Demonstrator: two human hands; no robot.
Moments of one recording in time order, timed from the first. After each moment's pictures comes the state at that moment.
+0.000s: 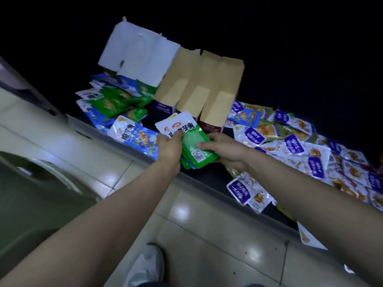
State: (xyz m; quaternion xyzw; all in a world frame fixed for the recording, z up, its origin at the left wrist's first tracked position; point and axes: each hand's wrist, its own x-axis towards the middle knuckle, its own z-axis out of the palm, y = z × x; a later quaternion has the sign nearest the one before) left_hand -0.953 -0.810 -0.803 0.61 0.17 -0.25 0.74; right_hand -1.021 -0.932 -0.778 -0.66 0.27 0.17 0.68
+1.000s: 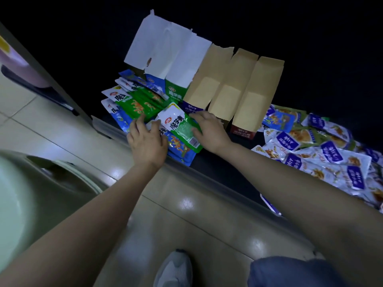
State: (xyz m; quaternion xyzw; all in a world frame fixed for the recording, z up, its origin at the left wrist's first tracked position) left_hand -0.861 -0.696 -0.827 0.97 -0.16 -0.01 0.20; right_hand -0.903 -0.879 -0.830 -0.97 0.09 -0.01 0.24
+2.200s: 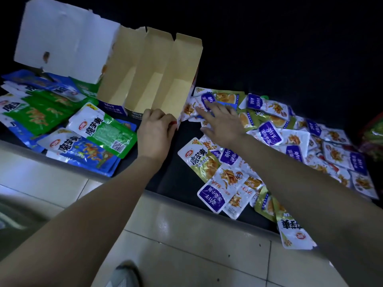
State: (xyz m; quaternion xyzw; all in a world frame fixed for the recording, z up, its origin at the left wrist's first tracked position) left_hand -0.927 -0.881 -0.841 0.89 -0.38 0.07 0.25; right_hand -1.020 -1.075 -0.854 -0.99 0.14 0.08 0.01
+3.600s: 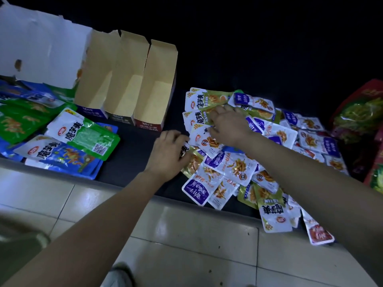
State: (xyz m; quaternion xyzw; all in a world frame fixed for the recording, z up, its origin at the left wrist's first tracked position) left_hand -0.984 -0.896 -0.863 0.83 -0.51 -0.12 0.20; right_hand -1.073 -1.091 -0.819 -0.98 0.19 0.08 0.00
